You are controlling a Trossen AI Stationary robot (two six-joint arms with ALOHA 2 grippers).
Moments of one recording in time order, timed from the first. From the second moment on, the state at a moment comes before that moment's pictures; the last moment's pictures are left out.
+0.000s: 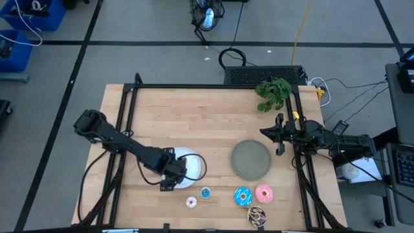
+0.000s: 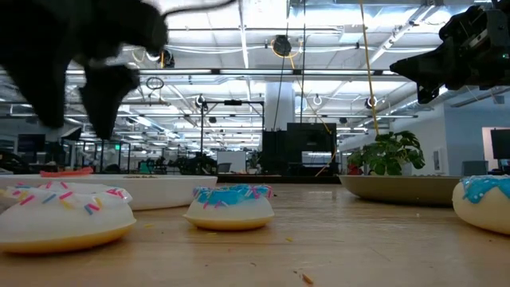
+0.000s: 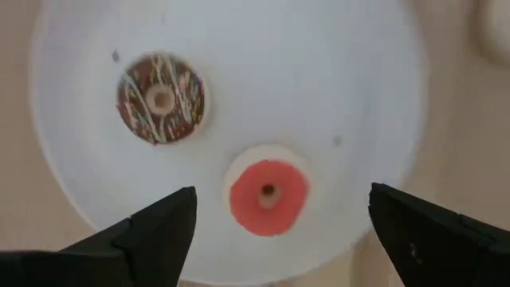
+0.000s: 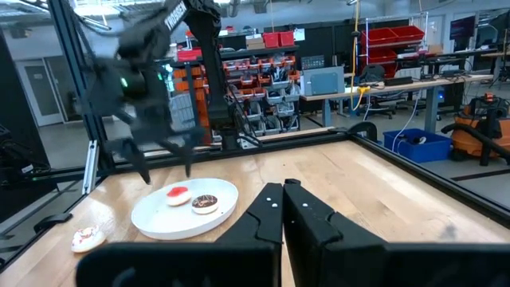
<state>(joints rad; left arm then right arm) -0.43 1.65 1.12 -0.87 -0.05 -0.46 -0.06 0.01 0.01 0.07 0.05 0.12</state>
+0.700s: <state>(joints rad) -0.46 1.65 1.45 -1.11 -0.01 -0.40 -0.06 0.01 0.01 0.07 0.05 0.11</state>
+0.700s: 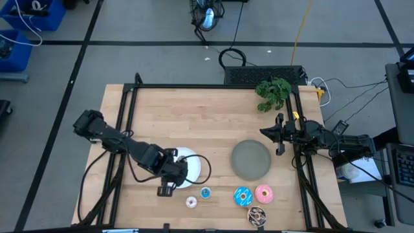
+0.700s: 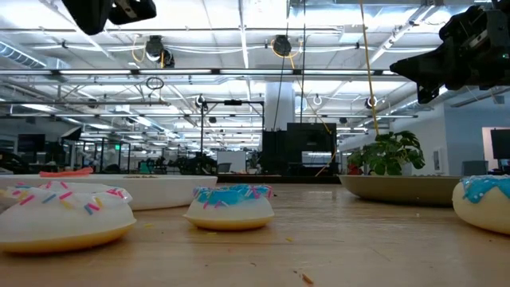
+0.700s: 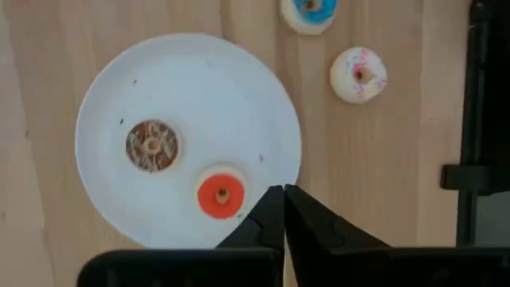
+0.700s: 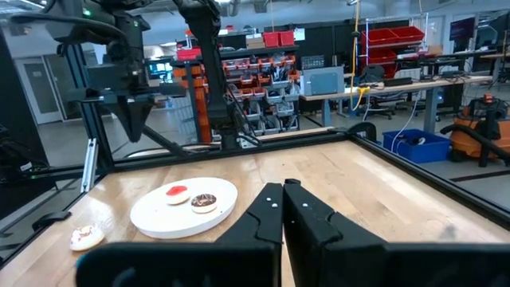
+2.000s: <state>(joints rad) -0.52 2.11 1.89 -1.18 0.00 -0.14 -0.06 0.02 0.01 0.07 0.05 0.11</state>
